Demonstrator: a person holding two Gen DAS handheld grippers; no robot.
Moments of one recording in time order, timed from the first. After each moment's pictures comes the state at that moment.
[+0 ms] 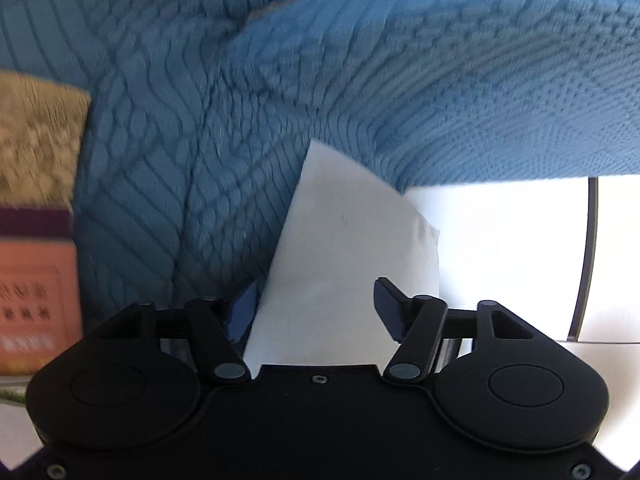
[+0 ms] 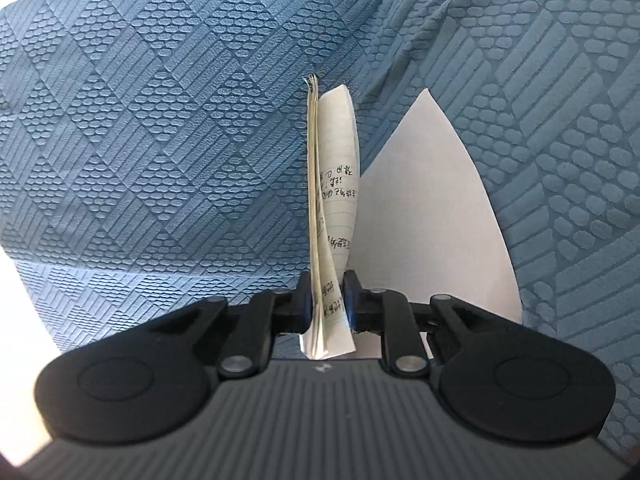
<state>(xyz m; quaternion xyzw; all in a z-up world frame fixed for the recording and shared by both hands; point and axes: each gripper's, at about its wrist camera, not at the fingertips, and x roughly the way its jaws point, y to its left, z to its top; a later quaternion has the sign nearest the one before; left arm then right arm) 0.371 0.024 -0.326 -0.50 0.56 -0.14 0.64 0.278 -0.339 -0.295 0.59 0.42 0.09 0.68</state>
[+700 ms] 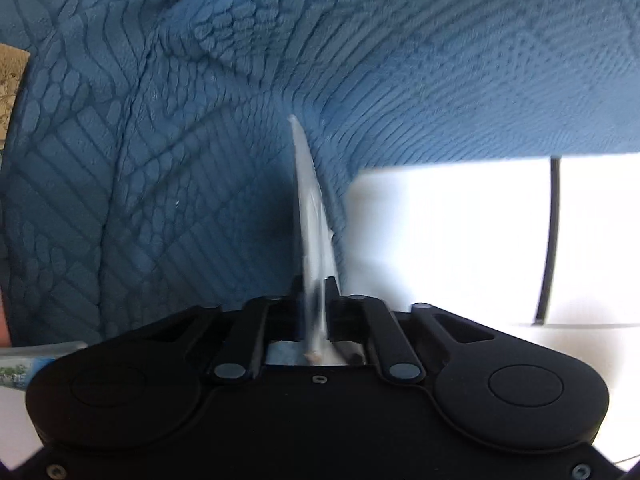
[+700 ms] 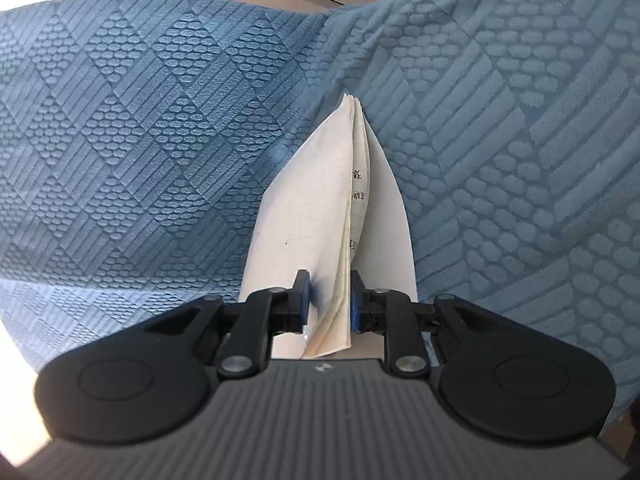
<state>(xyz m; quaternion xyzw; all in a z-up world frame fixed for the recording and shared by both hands) 0.364 -0.007 -0.316 -0.52 0.53 -0.19 0.64 0.273 -0.367 -0.308 0.56 0.45 0.04 0.69</state>
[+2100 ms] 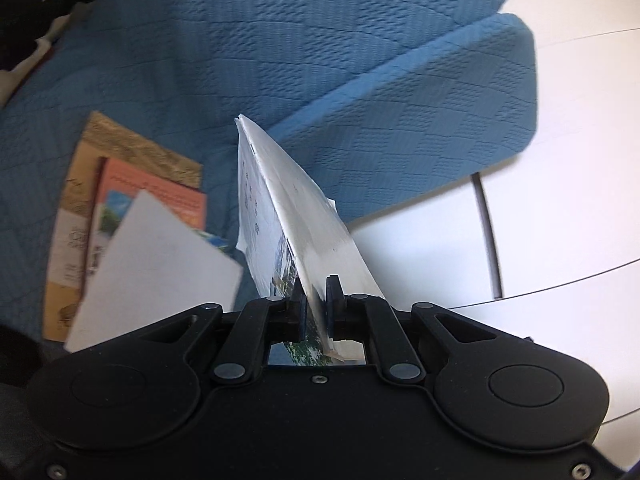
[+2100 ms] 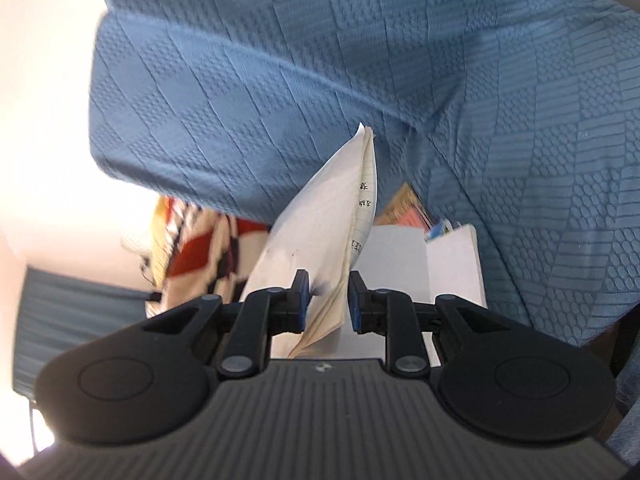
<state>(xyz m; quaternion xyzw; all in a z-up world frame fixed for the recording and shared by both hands) 0.144 0.092 -0.100 -0.47 0.43 -0.08 0.77 0.216 -0.244 -0.124 0.41 0.53 0.24 0.71</state>
